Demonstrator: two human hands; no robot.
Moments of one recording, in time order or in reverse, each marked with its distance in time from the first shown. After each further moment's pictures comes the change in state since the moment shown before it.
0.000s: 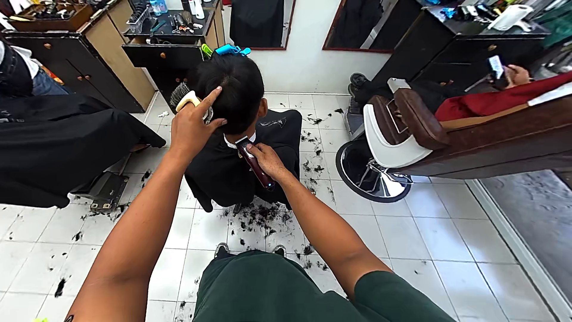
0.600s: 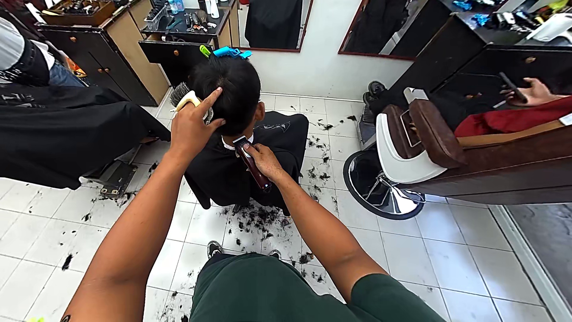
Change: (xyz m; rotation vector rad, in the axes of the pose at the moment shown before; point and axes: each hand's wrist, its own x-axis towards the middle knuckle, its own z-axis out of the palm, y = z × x) left_hand 0.002 0.029 0.004 0.064 0.013 -0.102; right_hand 0.012 0.003 -0.019 0.024 -0.101 -0.023
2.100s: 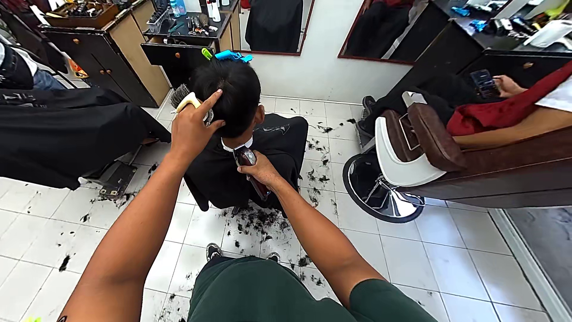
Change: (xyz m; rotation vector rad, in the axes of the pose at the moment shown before) left_hand 0.000 0.004 0.000 -0.003 0.025 0.014; right_hand -0.013 0.008 0.008 0.134 -0.095 0.052
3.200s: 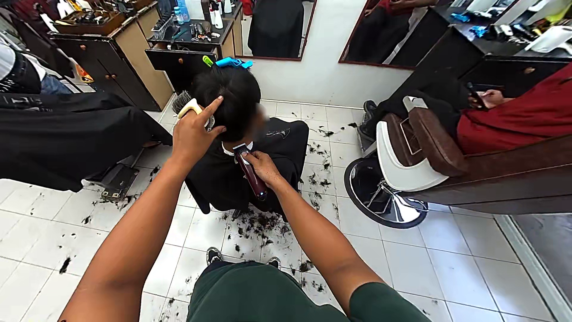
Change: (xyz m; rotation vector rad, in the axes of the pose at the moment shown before) left_hand -0.003 0.002 0.002 0.013 0.021 0.028; right_hand 0.009 -0.007 -0.007 0.021 0.065 -0.006
